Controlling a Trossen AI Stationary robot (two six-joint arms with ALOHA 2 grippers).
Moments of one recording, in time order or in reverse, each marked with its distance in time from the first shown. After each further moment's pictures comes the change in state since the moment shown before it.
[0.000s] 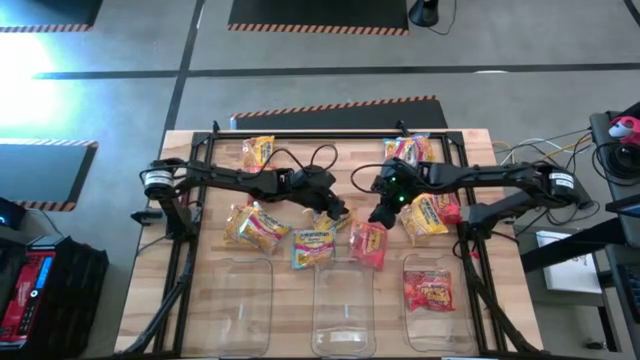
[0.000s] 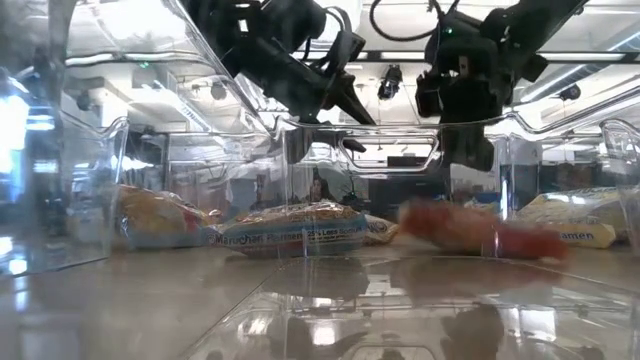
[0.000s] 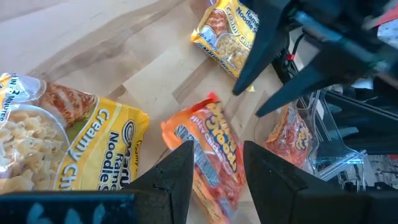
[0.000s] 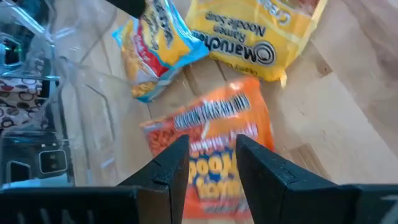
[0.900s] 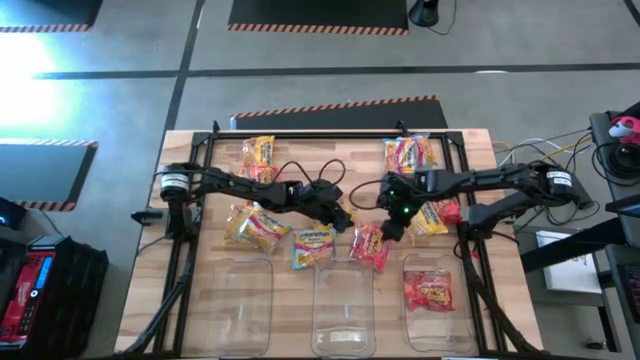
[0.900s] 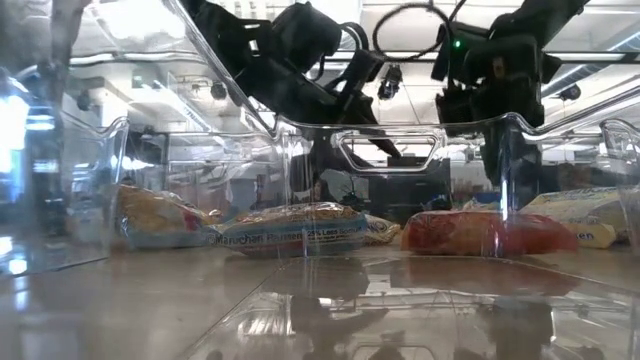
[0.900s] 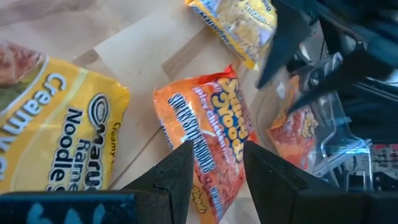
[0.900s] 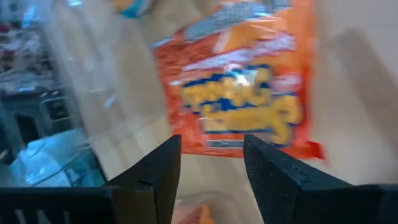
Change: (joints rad) left arm -0.054 0.123 -0.002 0.133 0.019 -0.054; right arm 0.083 0.015 -0.021 -0.163 -0.107 0.075
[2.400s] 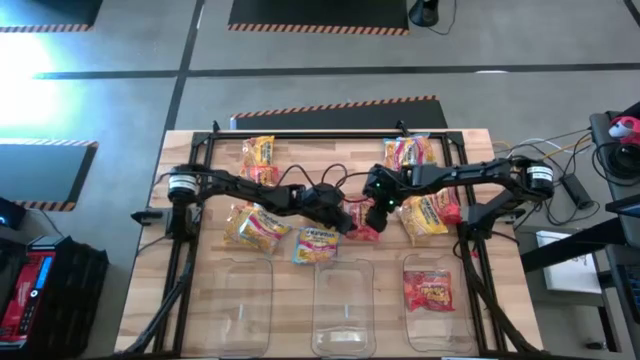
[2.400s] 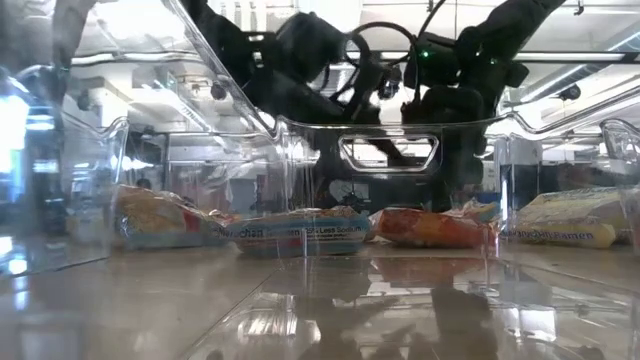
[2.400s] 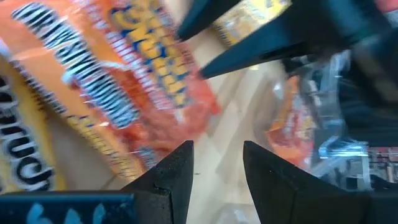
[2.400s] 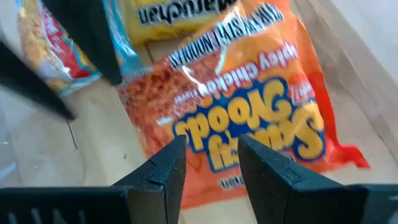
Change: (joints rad) left arm -0.007 0.063 0.001 0.074 0.010 -0.038; right arm -0.051 0.156 0.110 0.066 0.315 -0.208
